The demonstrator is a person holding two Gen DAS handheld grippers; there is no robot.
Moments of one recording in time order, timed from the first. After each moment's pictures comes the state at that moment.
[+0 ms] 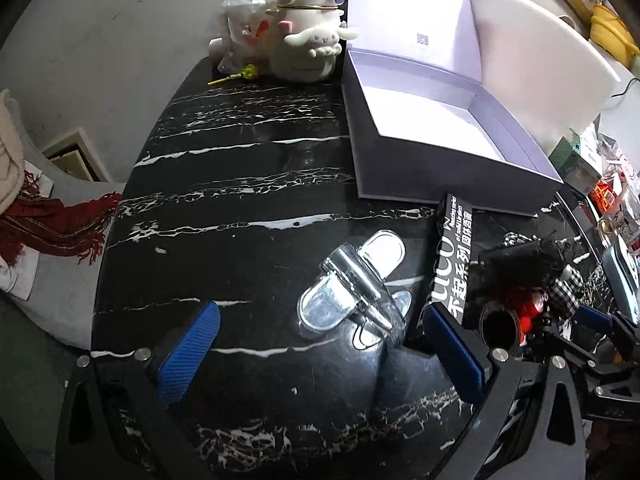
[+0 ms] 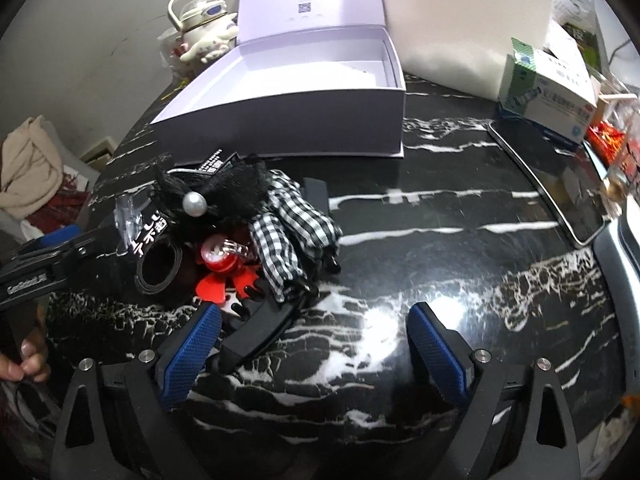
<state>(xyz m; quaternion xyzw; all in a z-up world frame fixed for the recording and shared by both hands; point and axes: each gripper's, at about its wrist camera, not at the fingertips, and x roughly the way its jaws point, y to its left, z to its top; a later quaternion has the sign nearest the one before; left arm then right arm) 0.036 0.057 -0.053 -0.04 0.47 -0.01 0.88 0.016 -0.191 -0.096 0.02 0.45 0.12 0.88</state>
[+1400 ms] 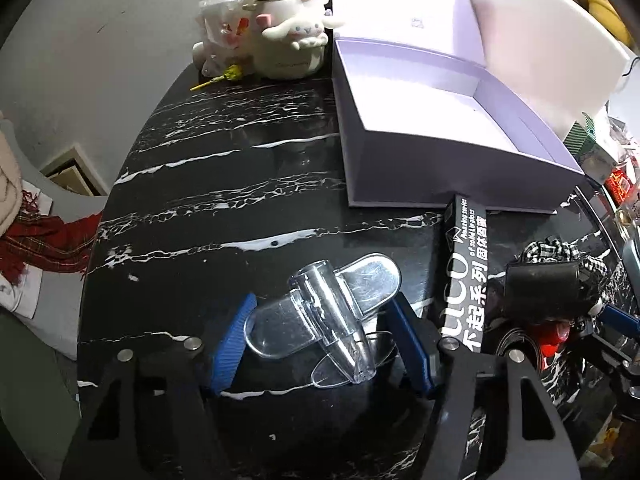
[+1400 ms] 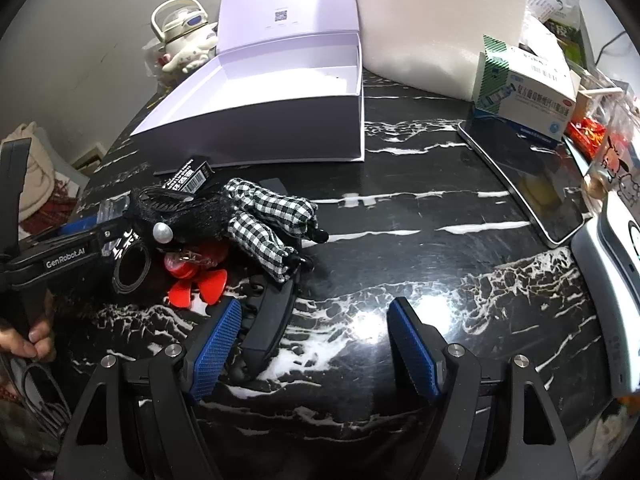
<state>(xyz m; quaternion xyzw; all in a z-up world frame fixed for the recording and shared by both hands) 0.059 0.038 -0.068 -0.01 0.47 -0.01 0.88 0.012 -0.218 -0.093 0.02 0.45 0.10 0.89</state>
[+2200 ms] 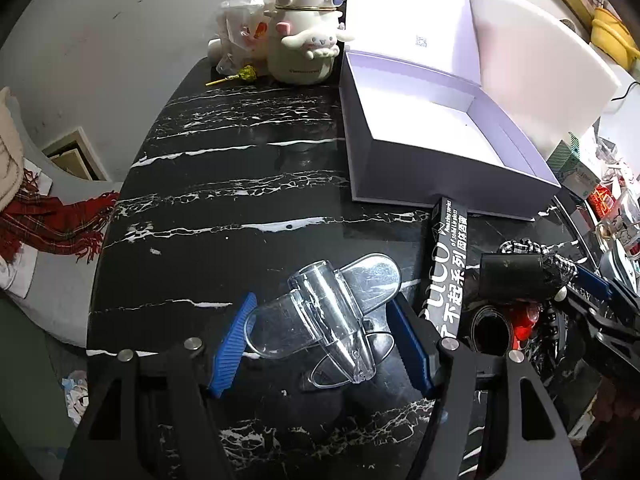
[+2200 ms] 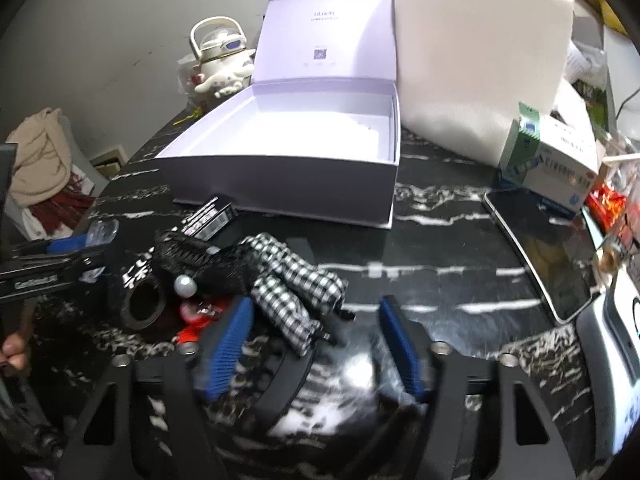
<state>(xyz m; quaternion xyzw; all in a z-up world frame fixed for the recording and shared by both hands) 0.034 0.051 -0.051 -0.05 0.47 -0.01 0.88 0.027 -0.203 -0.081 -0.03 0.37 0.14 0.92</state>
